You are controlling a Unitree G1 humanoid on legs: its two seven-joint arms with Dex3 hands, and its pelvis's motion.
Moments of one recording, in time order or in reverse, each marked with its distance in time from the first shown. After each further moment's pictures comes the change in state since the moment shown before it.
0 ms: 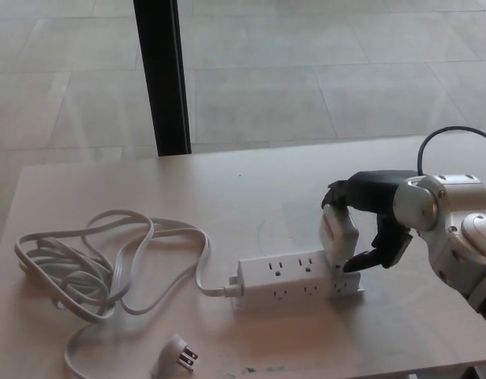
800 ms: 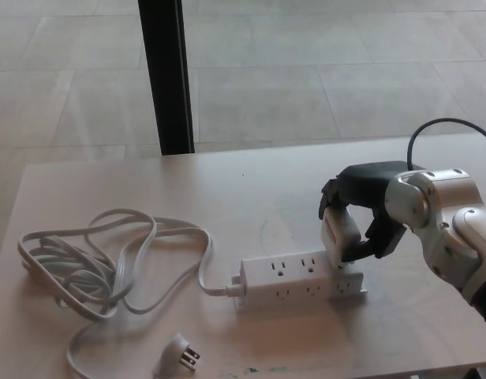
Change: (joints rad) left_arm -0.003 0.000 -0.006 -0.008 -0.002 0.000 -0.004; right_arm -0.023 0.011 -0.010 0.041 -0.039 -0.060 -0.057
